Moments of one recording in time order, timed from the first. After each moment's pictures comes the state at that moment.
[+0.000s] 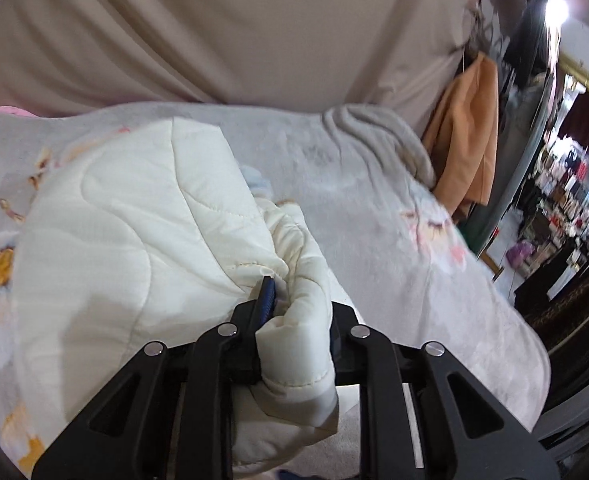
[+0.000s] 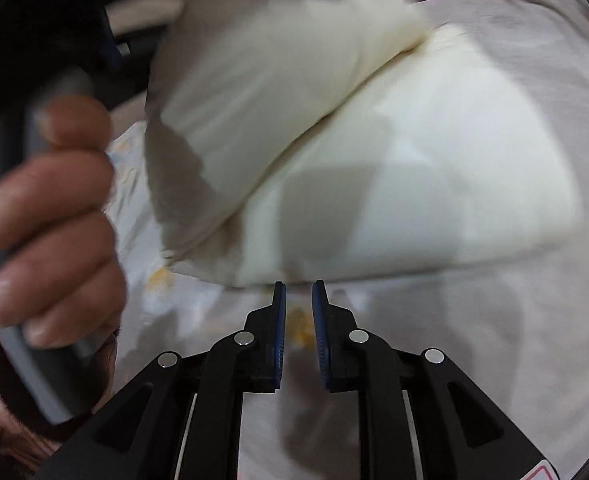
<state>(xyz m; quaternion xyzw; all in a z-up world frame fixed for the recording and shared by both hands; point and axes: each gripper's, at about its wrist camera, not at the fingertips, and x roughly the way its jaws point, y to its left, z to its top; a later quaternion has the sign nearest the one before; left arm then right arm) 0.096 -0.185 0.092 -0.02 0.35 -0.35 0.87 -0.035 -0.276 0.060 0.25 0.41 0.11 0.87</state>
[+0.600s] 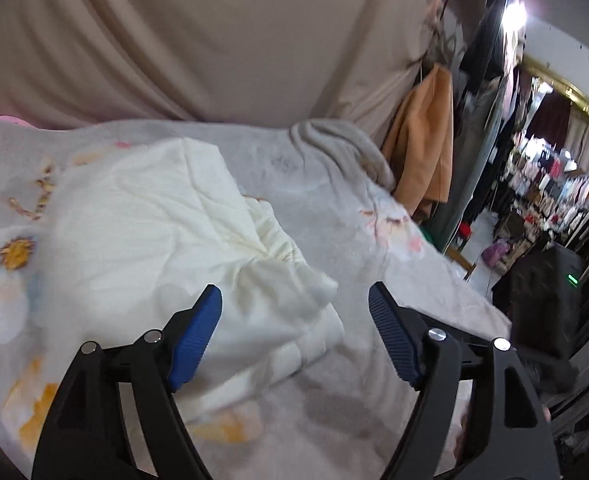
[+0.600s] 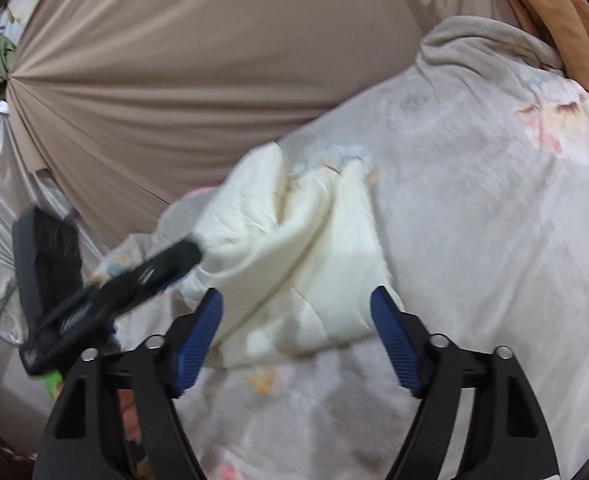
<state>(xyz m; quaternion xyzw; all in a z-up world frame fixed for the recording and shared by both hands) 0.017 -0.103 0.127 -0.05 0.29 -0.39 0.87 -0.077 -0.361 0.142 0.33 0.28 0.07 0.90</state>
